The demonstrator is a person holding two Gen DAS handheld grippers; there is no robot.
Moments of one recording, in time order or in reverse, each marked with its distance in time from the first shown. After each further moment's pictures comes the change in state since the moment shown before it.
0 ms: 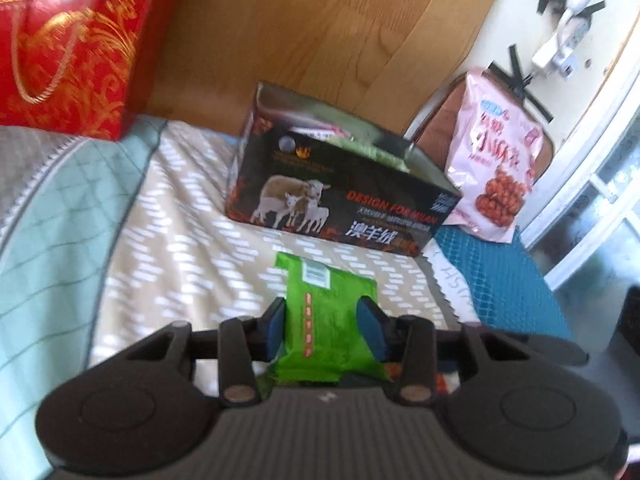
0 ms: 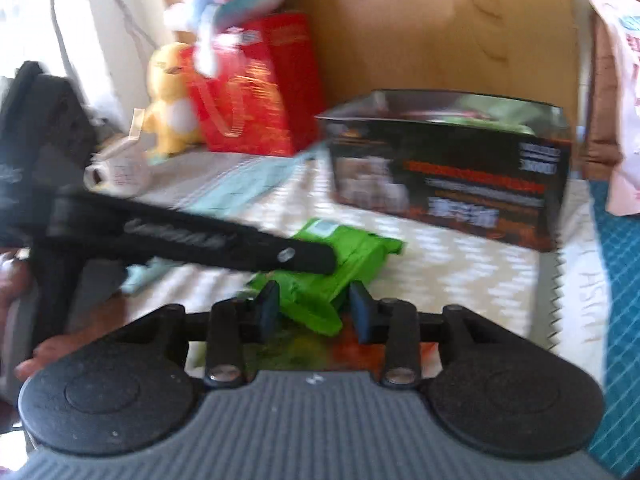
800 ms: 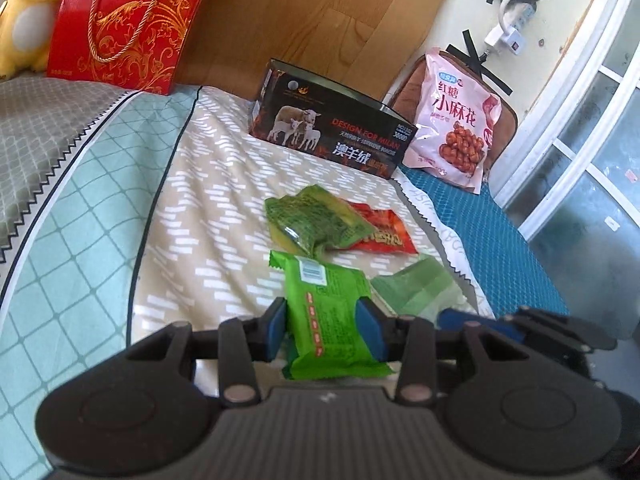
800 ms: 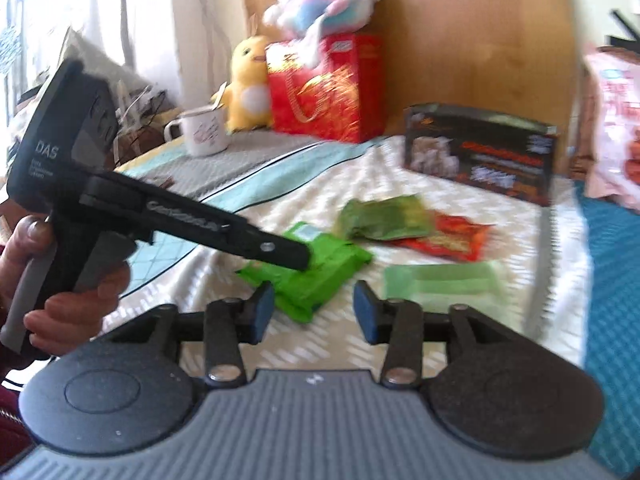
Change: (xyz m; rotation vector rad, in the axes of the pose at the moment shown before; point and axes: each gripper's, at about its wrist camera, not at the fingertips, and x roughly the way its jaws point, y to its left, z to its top) left arm -0.086 -0.006 -0.104 0.031 -0.011 0.003; right arm -0.086 0.072 -0.083 -0.093 -0.080 -0.070
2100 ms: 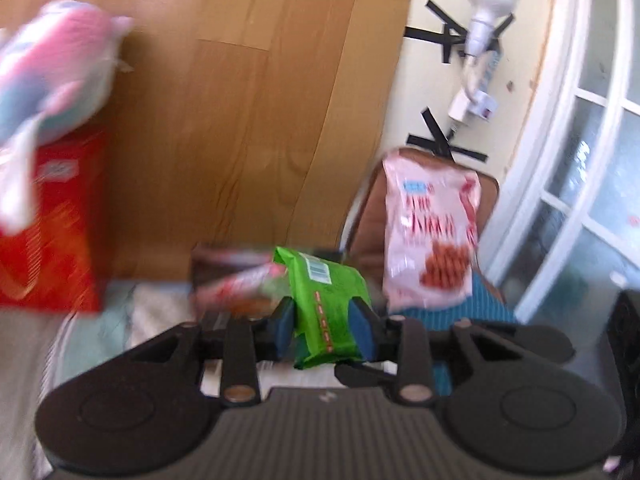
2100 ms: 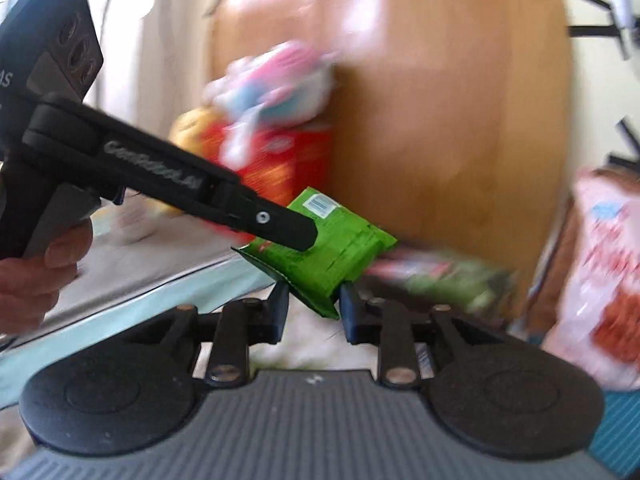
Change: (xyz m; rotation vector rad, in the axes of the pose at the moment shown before) left arm 0.063 -0.059 0.191 0.216 -0.170 -0.022; right arm 0.077 -0.088 0.128 -0.143 -0.192 -0.137
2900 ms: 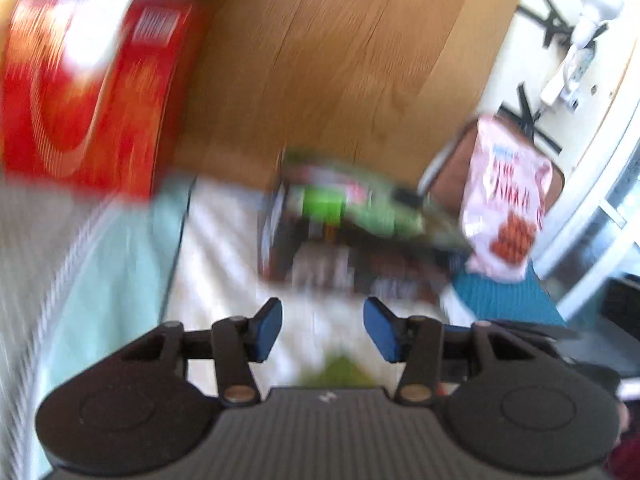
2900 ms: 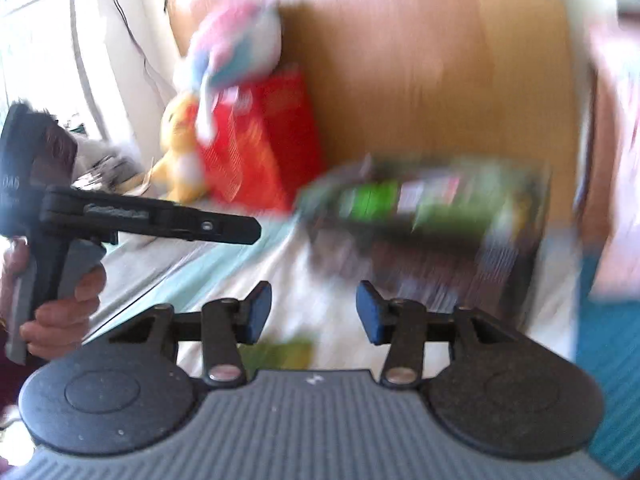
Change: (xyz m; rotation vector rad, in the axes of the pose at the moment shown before) left arm -0.004 0.061 -0.083 -0.243 0.140 0.099; right arm 0.037 -0.060 -0.048 0.354 0.295 0.315
